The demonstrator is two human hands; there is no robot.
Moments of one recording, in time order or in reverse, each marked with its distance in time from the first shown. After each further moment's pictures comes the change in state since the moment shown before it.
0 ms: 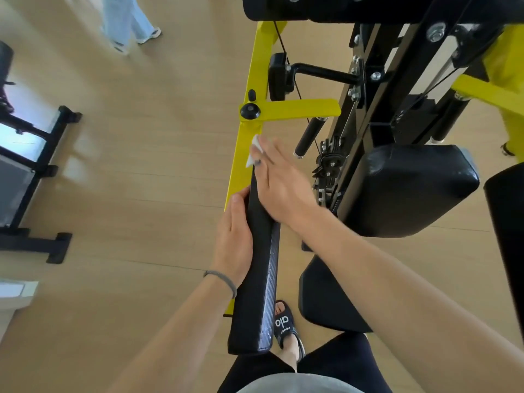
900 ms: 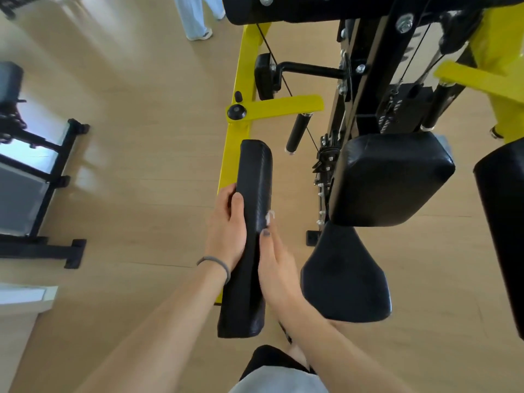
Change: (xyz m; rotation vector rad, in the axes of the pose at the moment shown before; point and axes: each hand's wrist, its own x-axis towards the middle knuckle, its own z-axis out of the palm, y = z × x) left_hand -0.001 0.006 0.006 0.388 0.114 0.051; right_hand -0.142 -0.029 0.027 0.872 -0.035 0.714
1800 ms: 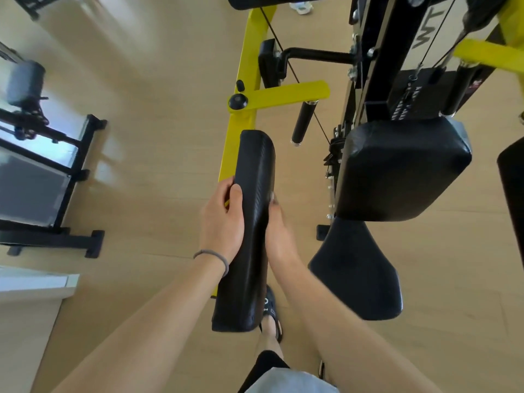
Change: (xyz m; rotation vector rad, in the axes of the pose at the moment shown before) left_hand 0.001 -0.001 0.001 0.104 0.076 0.037; right_hand 0.058 -0.001 -0.001 0.142 -0.008 0.180
